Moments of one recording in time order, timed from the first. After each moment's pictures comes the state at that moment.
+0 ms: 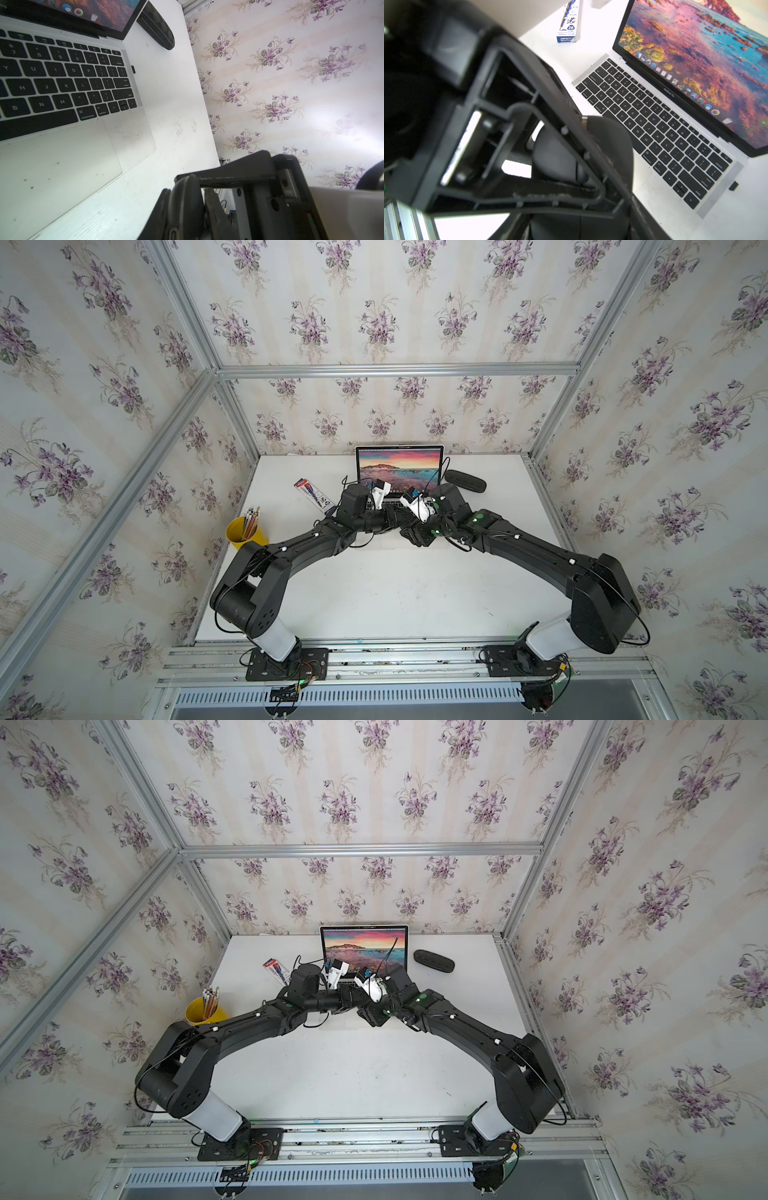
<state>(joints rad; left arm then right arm) -0.51 1.63 0.95 0.22 0.66 -0.85 0.71 1.51 1.10 -0.36 -0.21 -0.07</state>
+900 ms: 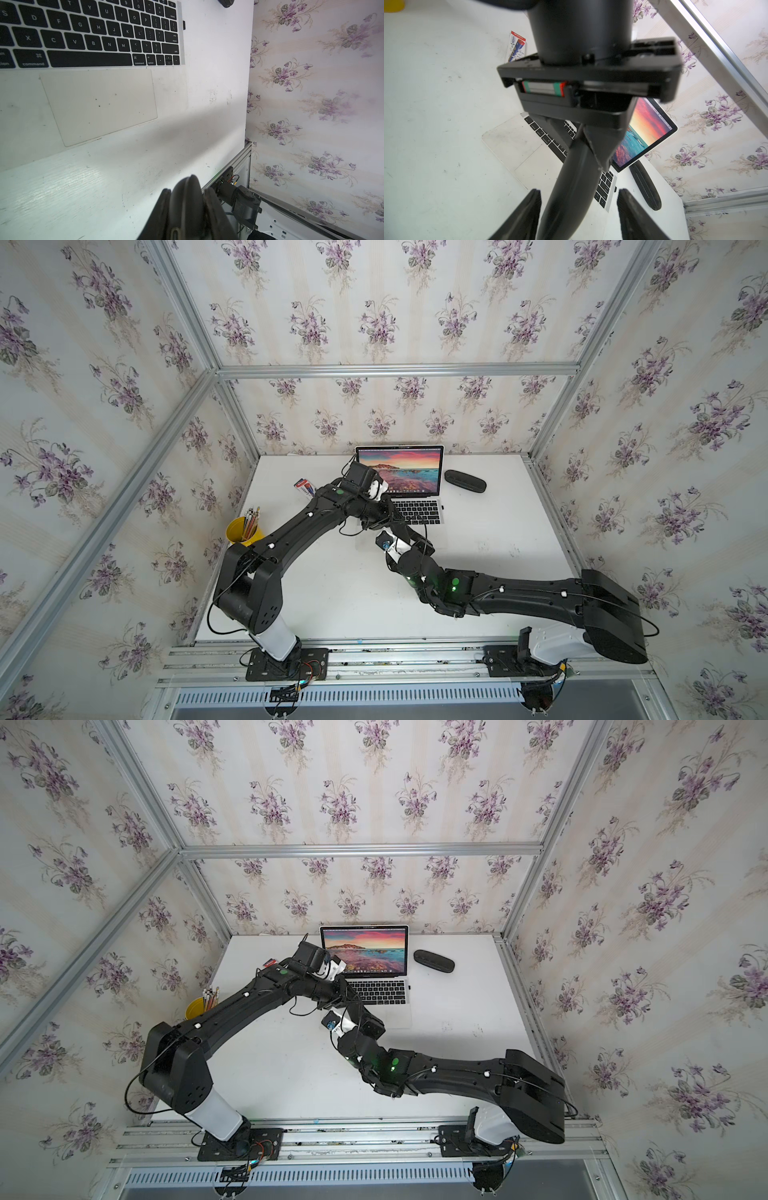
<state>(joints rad) -0.49 1.65 1.37 -0.64 0.58 -0.72 1.22 1.46 0.83 0.16 0.82 -0.32</state>
